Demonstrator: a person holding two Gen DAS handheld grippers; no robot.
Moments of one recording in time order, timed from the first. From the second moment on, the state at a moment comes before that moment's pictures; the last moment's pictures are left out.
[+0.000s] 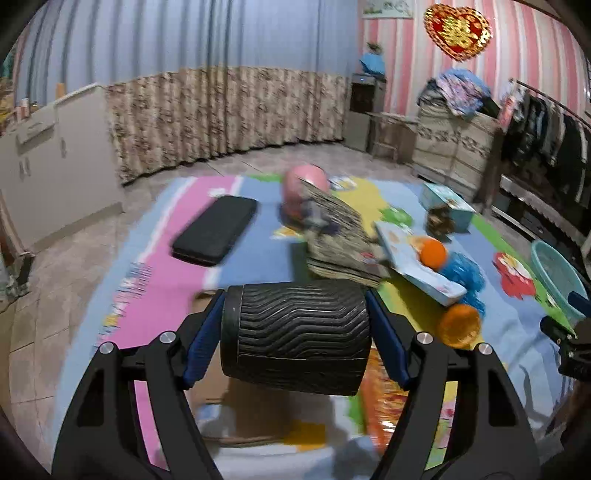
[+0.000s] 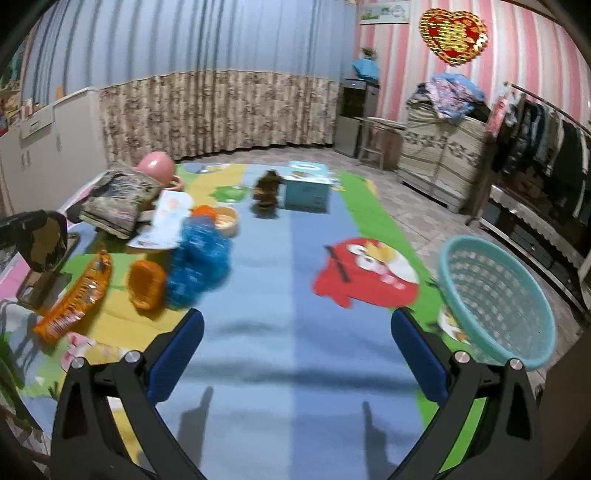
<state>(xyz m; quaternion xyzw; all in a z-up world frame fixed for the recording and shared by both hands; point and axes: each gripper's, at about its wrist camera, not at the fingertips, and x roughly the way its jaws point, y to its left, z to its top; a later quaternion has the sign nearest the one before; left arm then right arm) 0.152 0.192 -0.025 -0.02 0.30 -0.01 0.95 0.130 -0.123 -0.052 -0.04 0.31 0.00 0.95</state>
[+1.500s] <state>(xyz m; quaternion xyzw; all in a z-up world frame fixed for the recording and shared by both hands) 0.144 0.144 0.034 -0.05 0.24 -0.02 0.97 0.152 -0.210 0.016 0.03 0.26 0.04 0.96</state>
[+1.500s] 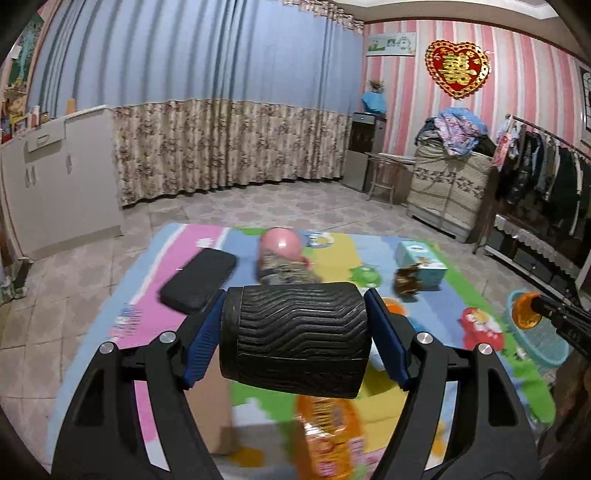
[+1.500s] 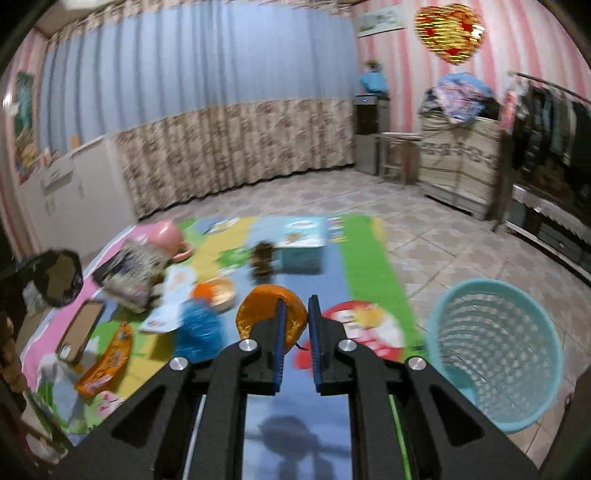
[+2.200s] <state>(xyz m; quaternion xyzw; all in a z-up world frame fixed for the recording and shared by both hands) 0.183 -0.045 0.039 -0.01 0.23 -0.12 0.96 0.146 -0.409 0.000 0.11 0.23 -0.12 0.96</state>
